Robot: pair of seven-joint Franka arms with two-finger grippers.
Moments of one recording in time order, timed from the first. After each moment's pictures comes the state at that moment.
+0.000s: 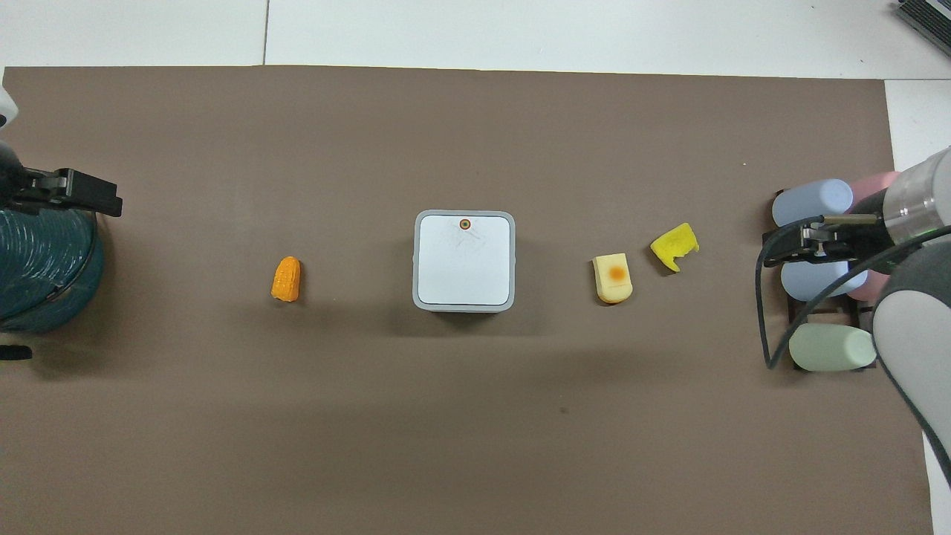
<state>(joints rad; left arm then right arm) -0.14 0.08 0.14 -1.57 -0.02 1.69 0.08 -0.01 -0.03 0.09 -1.69 -0.04 1.61 0.16</state>
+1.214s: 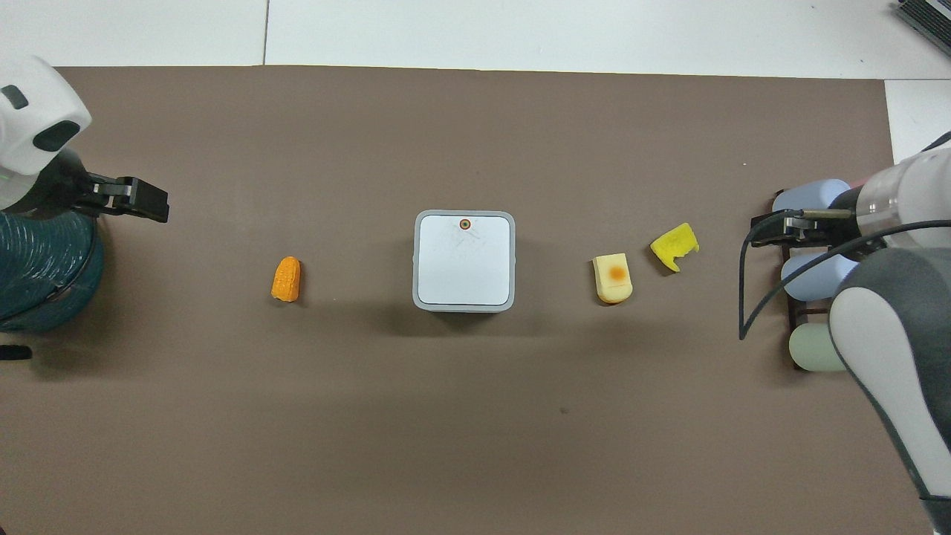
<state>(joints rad) -0.25 0.08 0.13 -1.58 -0.02 1.69 0.03 -0.03 -0.03 0.07 -1.86 -0.04 1.90 0.17</state>
